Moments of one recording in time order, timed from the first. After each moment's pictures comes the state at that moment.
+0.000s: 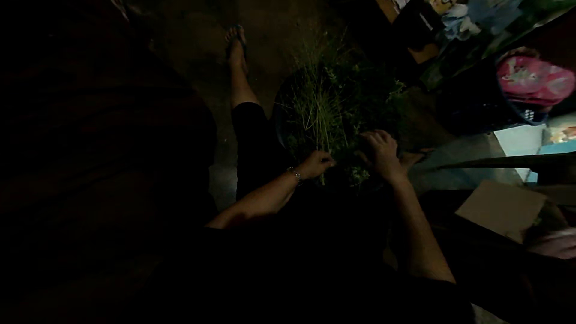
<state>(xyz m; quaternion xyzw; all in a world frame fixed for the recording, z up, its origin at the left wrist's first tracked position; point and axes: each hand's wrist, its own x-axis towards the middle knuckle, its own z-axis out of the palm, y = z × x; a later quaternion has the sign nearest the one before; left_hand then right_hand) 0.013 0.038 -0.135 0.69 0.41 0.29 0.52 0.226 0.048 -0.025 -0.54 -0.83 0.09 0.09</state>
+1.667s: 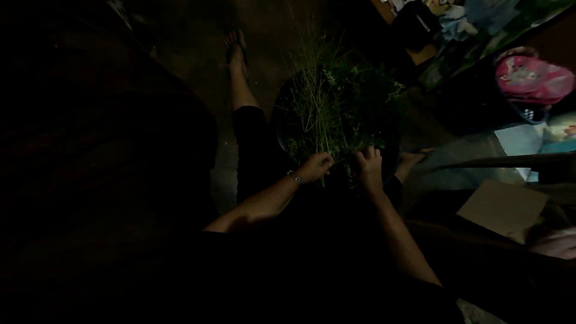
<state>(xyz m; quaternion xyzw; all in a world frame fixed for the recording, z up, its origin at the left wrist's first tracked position) 0.014 0.029 -0.123 0.64 0.44 0.28 0.56 0.218 0.025 -0.091 -0.54 -0.82 -0.01 0.20</state>
